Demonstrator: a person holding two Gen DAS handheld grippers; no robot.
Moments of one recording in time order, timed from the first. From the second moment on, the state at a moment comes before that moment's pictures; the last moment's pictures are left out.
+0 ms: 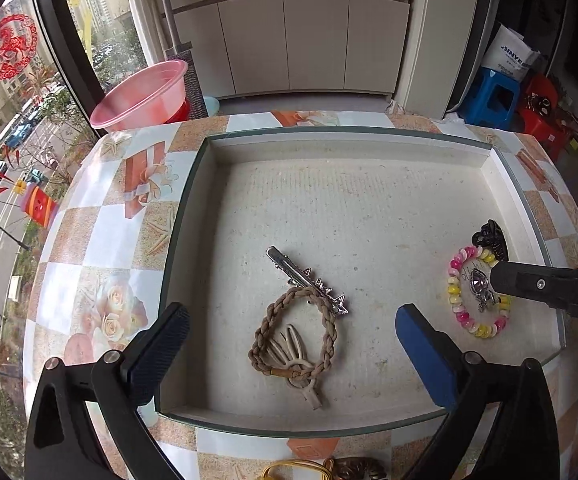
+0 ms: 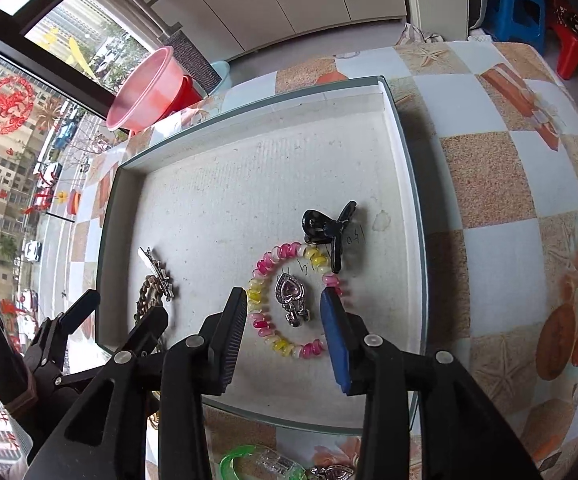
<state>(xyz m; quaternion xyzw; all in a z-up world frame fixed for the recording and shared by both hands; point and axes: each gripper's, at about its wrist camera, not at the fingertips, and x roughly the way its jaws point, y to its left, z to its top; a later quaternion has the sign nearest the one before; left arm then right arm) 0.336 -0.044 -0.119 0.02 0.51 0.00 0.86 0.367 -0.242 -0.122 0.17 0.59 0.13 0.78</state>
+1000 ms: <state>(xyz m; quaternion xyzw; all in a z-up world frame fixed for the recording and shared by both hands) 0.220 0.003 -0.097 0.02 0.54 0.01 0.84 0.259 -0.266 -0.089 0.22 0.59 0.12 0.77</state>
